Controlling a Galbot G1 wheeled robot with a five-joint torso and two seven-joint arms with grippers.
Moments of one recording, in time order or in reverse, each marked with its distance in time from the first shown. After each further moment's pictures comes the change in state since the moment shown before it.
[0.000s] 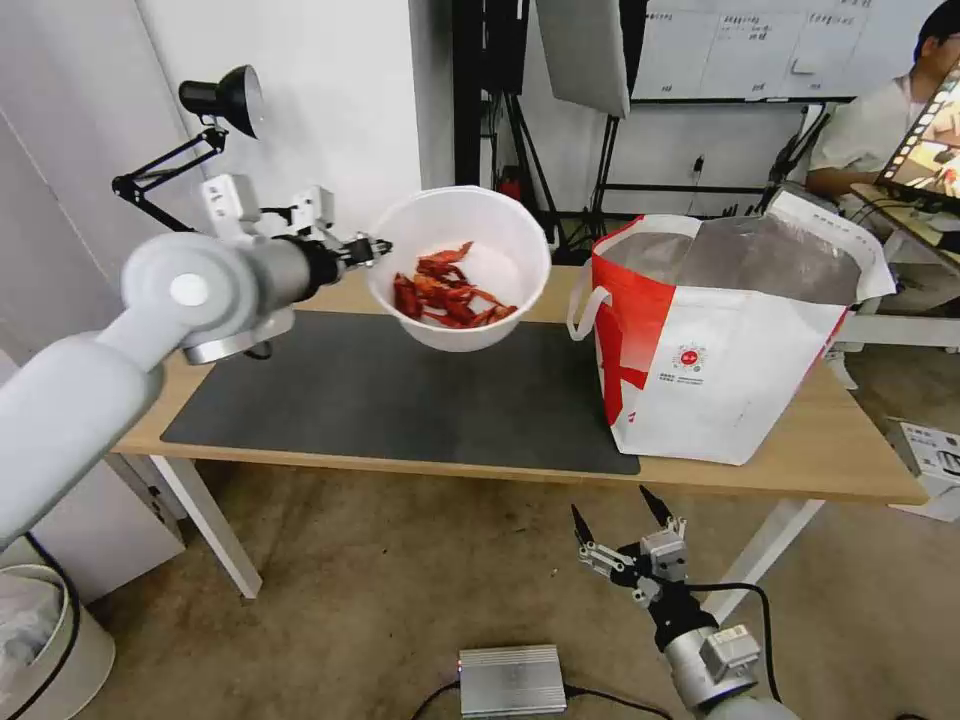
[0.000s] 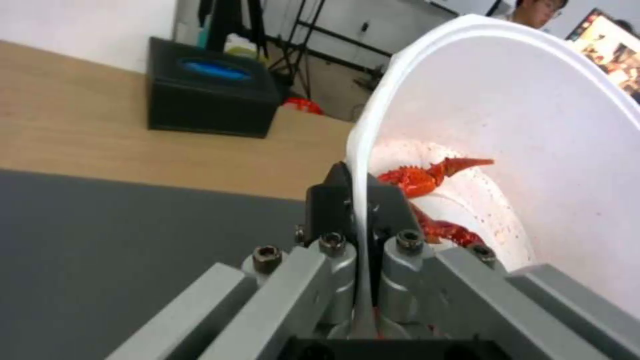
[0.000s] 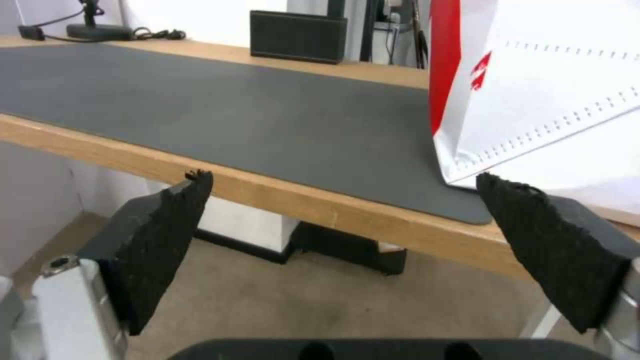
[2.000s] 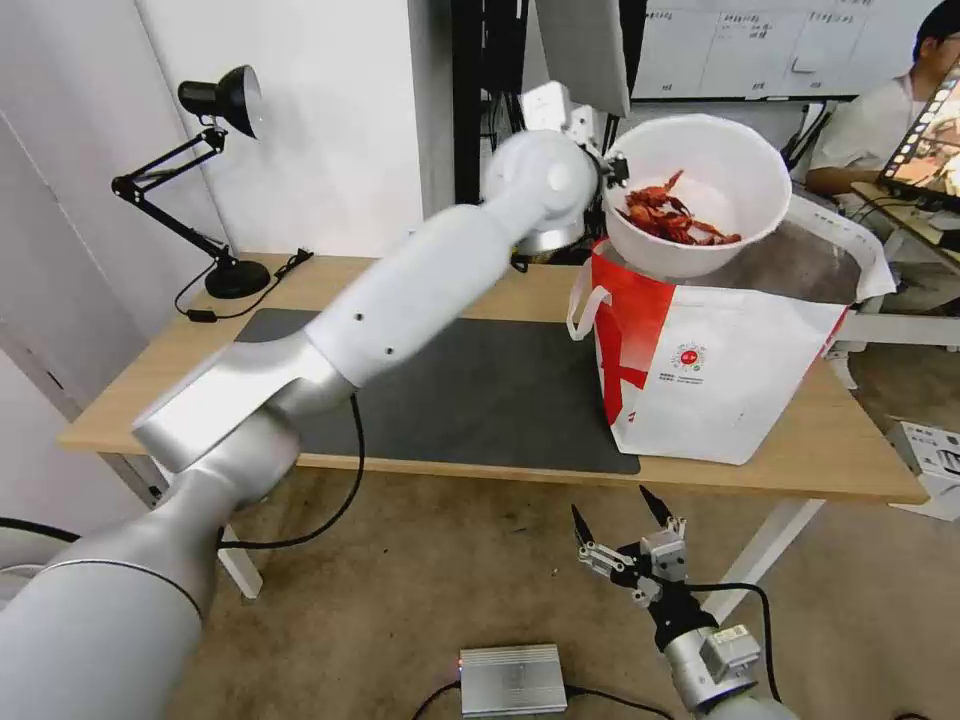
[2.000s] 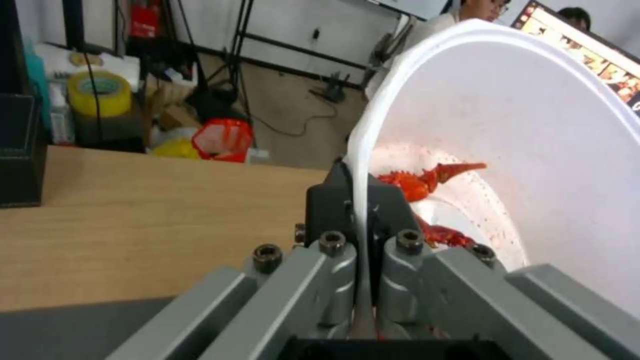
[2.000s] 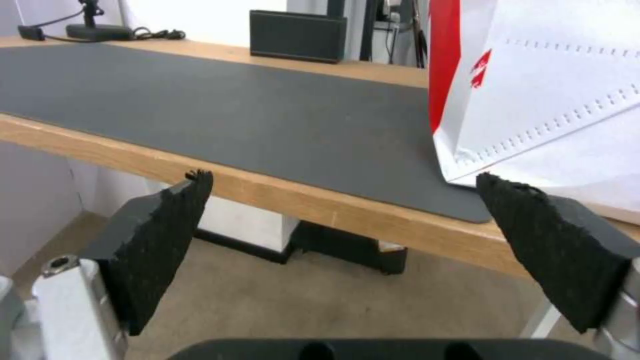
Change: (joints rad) left arm -0.335 -0.790 0.266 0.639 0.256 -0.119 -0.084; right arm 0.000 0.000 0.000 0.000 0.000 0.000 0.000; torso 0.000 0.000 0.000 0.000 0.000
